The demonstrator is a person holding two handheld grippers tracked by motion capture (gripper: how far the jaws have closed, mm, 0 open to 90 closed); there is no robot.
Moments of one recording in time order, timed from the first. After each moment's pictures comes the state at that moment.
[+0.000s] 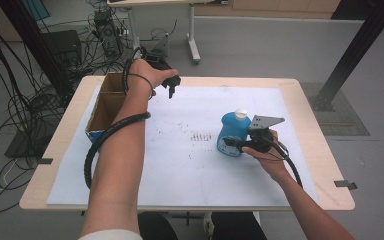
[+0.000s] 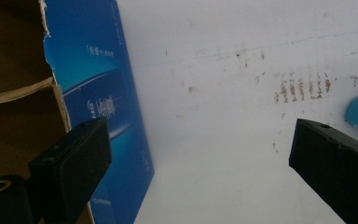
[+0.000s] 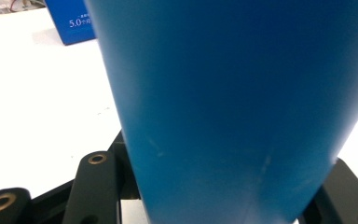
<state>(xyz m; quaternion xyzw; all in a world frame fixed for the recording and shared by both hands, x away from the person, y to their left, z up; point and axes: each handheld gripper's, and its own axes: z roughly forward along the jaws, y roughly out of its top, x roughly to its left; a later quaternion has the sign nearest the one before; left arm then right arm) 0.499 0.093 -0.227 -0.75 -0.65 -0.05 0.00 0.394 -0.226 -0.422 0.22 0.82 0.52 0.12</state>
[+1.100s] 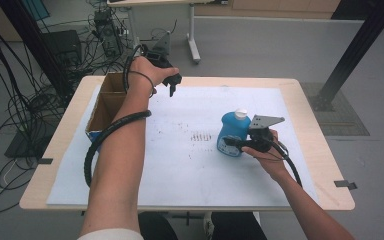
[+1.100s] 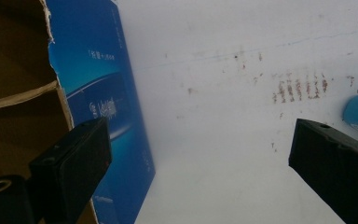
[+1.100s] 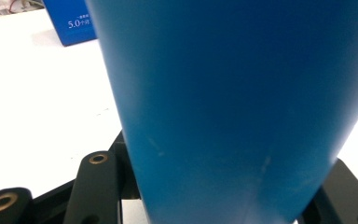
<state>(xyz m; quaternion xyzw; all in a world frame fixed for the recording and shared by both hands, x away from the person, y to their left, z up) 0.500 0.090 -0.222 -0.76 -0.65 -0.05 0.00 0.395 -0.226 -0.422 0.22 0.81 0.52 0.12</state>
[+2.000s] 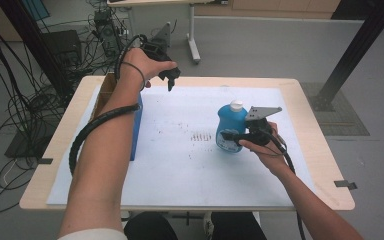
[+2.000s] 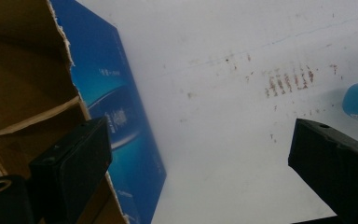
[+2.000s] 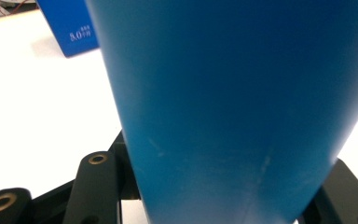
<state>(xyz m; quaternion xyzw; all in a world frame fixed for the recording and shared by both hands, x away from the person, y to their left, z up) 0.493 0.093 -0.190 -0.80 -0.59 -0.06 -0.02 0.394 -0.210 -0.378 0.24 0.83 0.49 0.12</state>
